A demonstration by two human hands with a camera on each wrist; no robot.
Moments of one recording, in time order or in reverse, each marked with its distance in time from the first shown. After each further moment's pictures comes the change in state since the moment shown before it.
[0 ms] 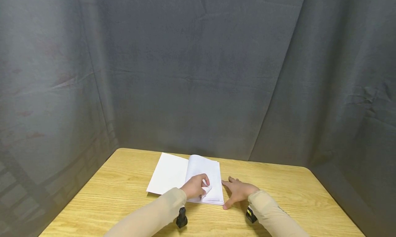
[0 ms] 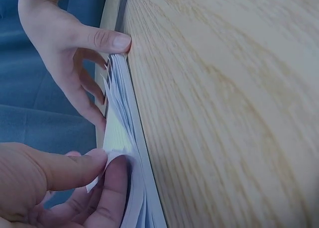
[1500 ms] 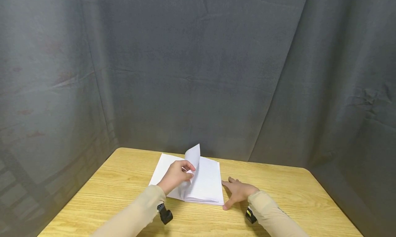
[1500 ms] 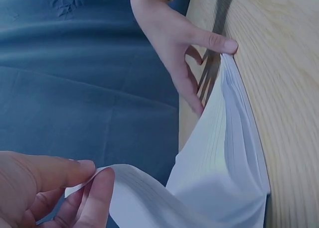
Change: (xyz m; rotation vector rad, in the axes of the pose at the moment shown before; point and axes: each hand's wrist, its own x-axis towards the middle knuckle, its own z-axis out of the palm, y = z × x) left_hand -0.027 0.006 -0.067 -0.253 0.252 0.030; right_hand -0.001 0.004 0.000 0.025 -0.021 -0.007
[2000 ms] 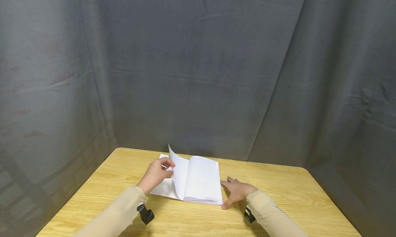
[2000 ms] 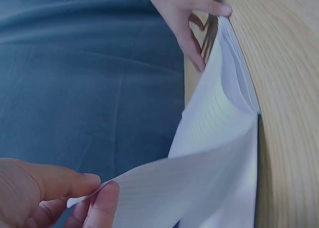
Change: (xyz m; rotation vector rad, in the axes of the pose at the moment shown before) left_hand -0.017 -0.013 -0.049 0.107 0.166 -0.073; right_hand 0.001 -0.004 -0.002 0.006 -0.010 0.009
